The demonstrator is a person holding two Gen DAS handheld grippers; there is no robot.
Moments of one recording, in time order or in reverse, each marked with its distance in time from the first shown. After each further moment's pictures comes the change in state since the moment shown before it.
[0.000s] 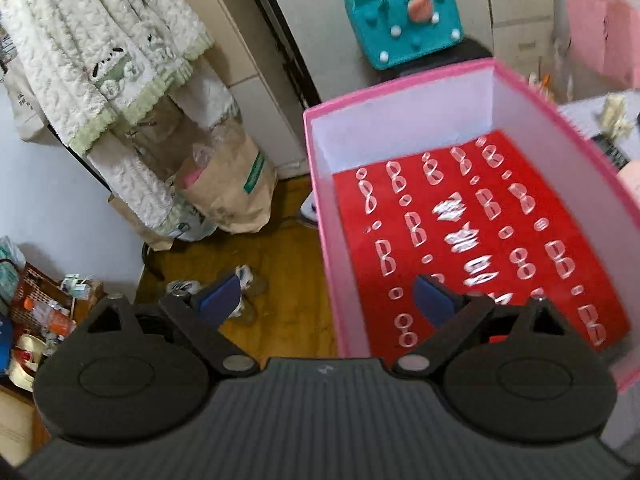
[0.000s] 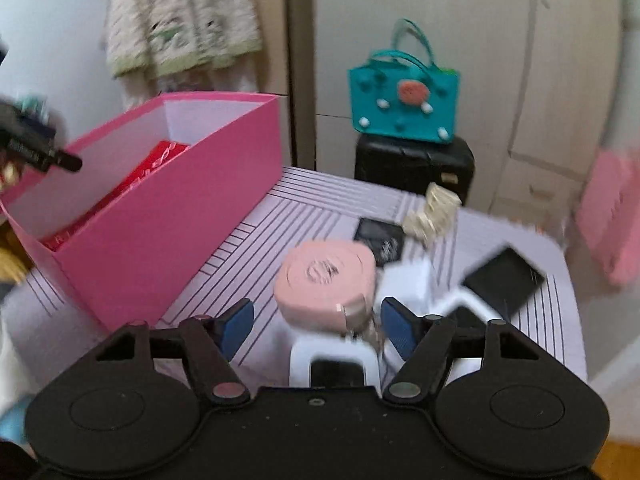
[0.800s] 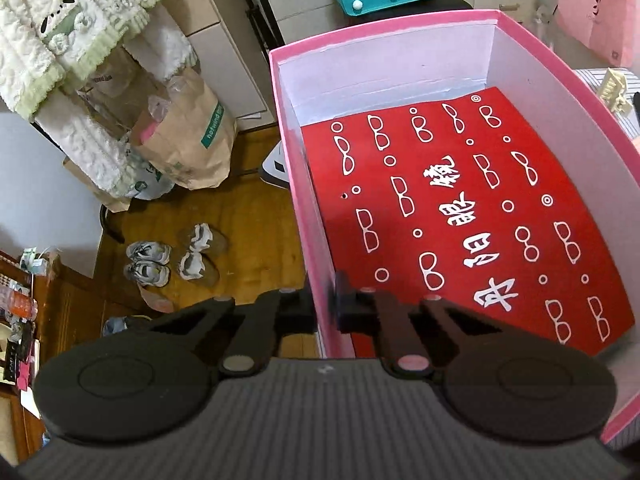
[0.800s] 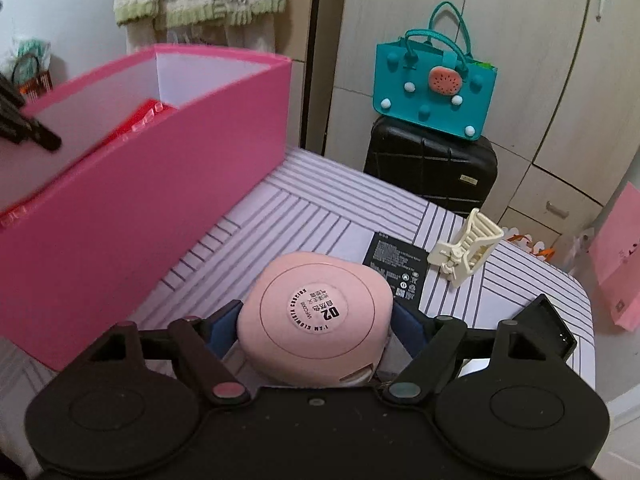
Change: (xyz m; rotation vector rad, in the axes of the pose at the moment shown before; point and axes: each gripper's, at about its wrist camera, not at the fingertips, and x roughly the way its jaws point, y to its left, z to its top) left arm 0.038 0.006 0.005 -0.008 0.140 -0.139; right arm 0.056 -0.002 0.035 -0.091 0.094 0.012
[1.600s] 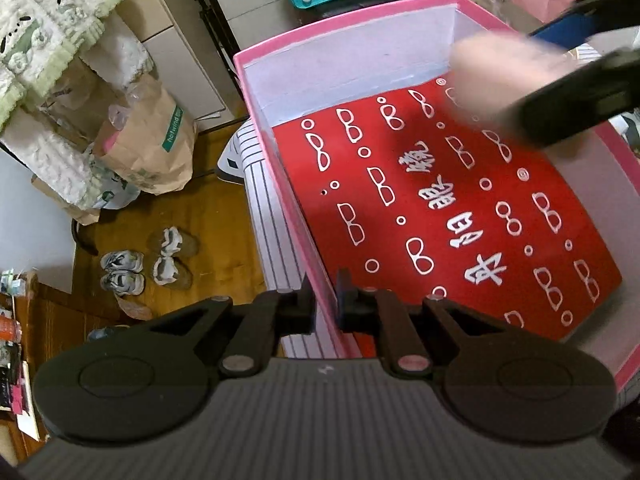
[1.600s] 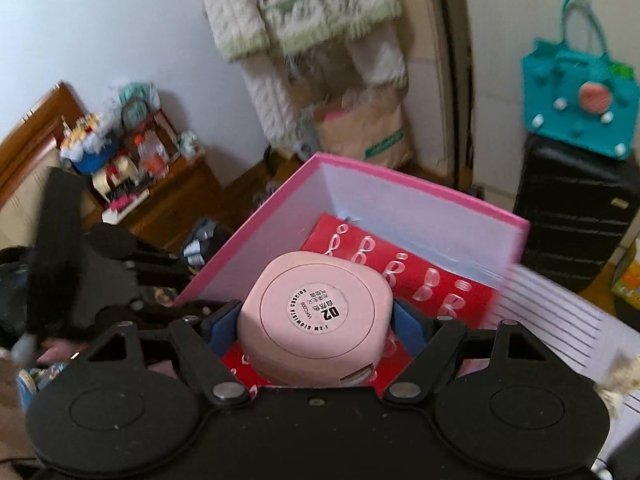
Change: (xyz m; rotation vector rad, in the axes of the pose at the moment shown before) left arm -0.004 -0.001 0.000 0.085 0.031 -0.111; right arm 0.012 0.067 0.149 0.053 0.109 0.456
